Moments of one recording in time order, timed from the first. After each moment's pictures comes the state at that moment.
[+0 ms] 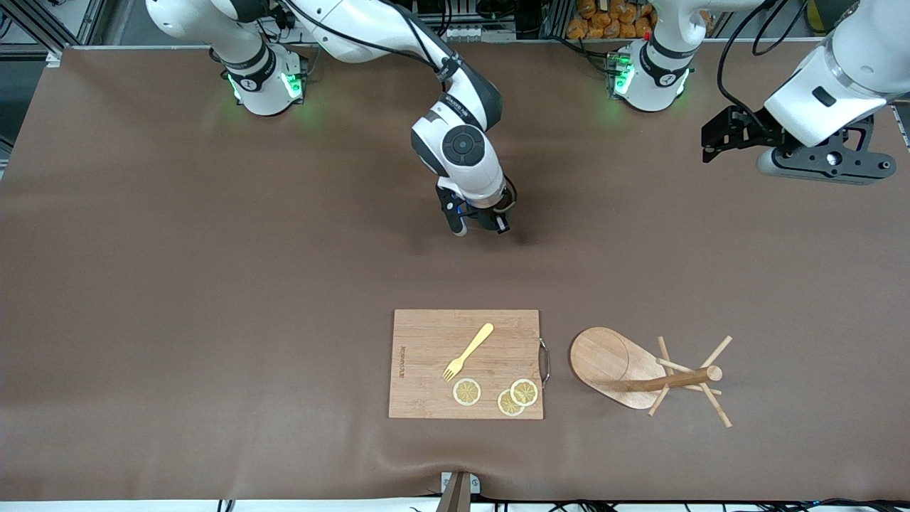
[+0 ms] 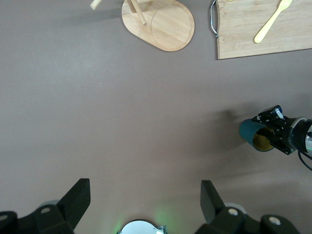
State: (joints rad) left arm -0.08 0.02 -0.15 -1.47 -0.03 1.42 -0.10; right arm 0.96 0.74 -0.05 -1.50 0.33 2.34 1.93
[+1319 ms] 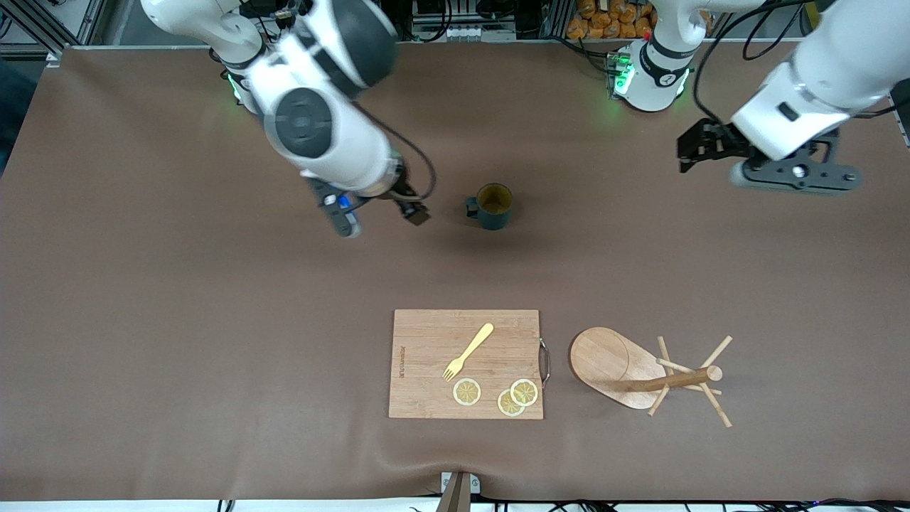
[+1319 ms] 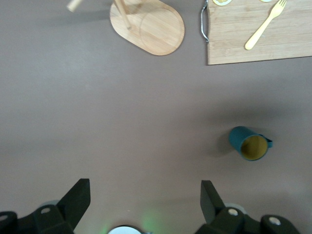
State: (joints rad) left arm -0.16 0.06 -0.16 -1.47 -0.03 1.46 -0.23; right arm 0.61 0.39 -0.09 -1.31 0.35 1.54 1.38
